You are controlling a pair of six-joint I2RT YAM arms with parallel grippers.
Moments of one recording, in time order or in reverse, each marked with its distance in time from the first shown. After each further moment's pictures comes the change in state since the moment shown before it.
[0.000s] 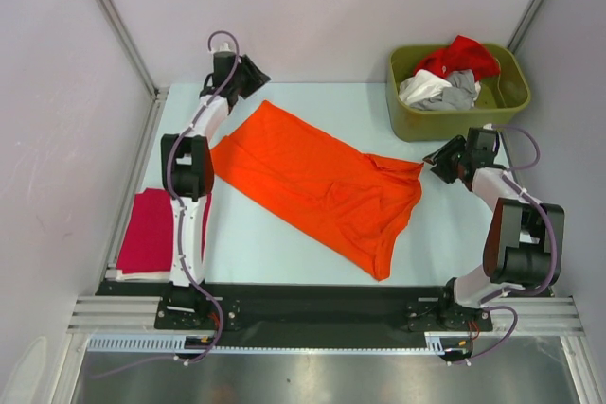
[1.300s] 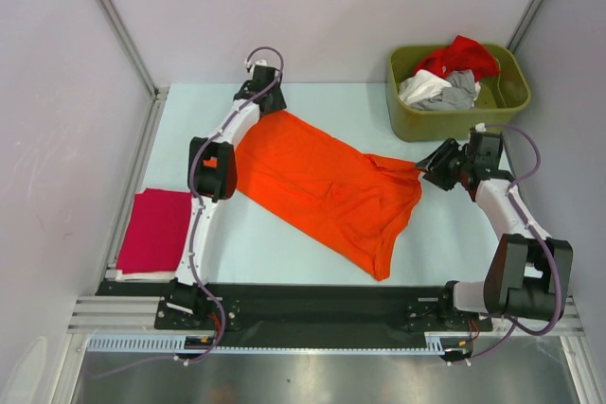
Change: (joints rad) left arm -0.157 0.148 0.225 -0.304 -0.393 0.300; right arm 0.034 -0.199 -0.009 -0.198 -0.159 -0.138
